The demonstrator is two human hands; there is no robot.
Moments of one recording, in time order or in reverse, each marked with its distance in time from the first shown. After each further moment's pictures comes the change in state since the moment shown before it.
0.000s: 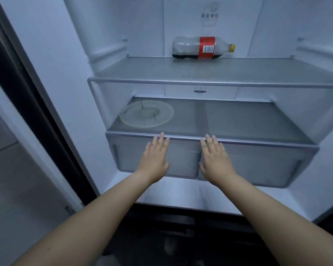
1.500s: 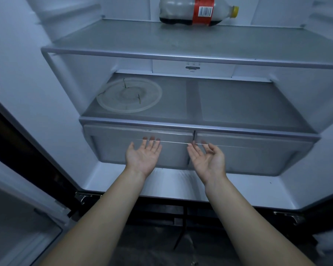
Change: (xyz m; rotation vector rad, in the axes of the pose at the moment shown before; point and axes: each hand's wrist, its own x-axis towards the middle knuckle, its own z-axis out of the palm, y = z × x) left_hand 0.035 0.011 0.034 -2.640 0.164 -0.985; right_hand 0.013 -0.005 0.026 2.645 0.096 1.047
